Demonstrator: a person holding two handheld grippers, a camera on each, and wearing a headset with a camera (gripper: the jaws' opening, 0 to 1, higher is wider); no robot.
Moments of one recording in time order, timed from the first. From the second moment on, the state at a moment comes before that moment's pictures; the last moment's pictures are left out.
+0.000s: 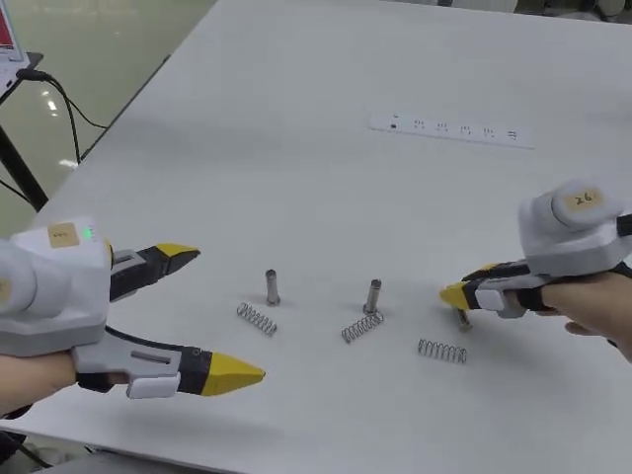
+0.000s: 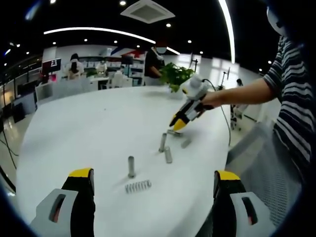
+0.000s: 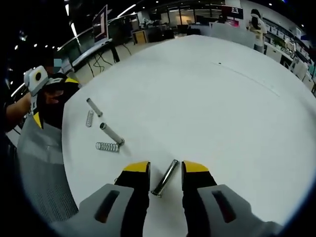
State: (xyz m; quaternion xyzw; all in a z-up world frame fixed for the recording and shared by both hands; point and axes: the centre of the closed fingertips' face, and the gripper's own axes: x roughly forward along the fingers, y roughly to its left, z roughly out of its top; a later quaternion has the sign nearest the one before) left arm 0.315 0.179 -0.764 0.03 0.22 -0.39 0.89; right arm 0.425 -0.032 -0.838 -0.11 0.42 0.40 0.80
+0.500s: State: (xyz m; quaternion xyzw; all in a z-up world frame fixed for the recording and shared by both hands) left arm 0.313 0.180 -0.767 0.03 0.23 -0.39 0.89; right arm 0.427 -0.031 -0.852 -0.09 0.45 0.38 0.80
